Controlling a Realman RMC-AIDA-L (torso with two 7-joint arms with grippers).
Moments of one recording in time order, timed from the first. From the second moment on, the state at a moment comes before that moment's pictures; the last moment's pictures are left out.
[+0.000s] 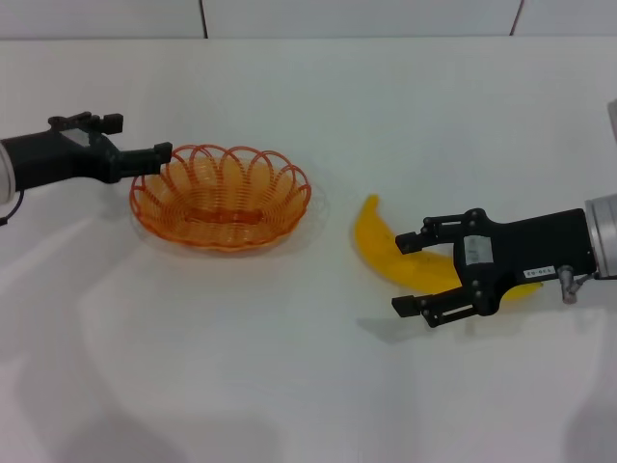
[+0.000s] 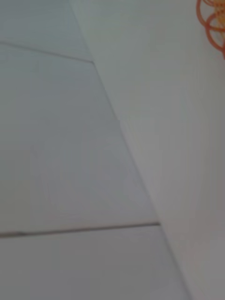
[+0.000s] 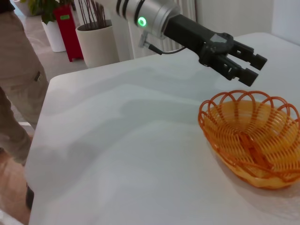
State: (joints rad) left arm -0.55 -2.04 0.82 0.68 1.93 1.08 -1.46; right arm 0.53 2.03 -0.94 -0.69 -2.05 -1.58 1.31
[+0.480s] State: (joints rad) left arm -0.36 -2.04 1.02 0.70 1.67 1.09 -1.18; right arm 0.52 2.03 -0.93 -0.69 -2.04 -1.58 1.31
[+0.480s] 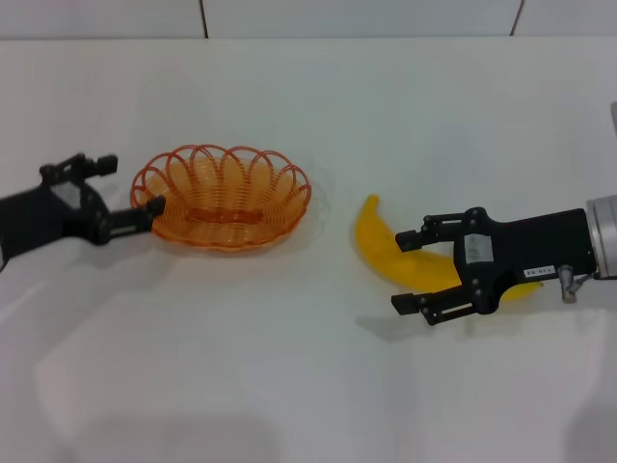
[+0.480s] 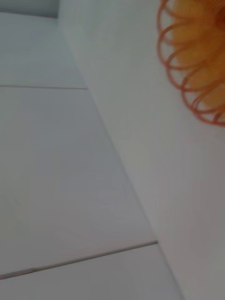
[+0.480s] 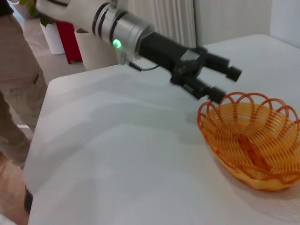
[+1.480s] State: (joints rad) left arm -0.16 -2.03 0.96 0.67 1.52 1.40 -0.91; right arm 0.52 2.04 -0.93 -0.69 -2.00 -1.58 1.27
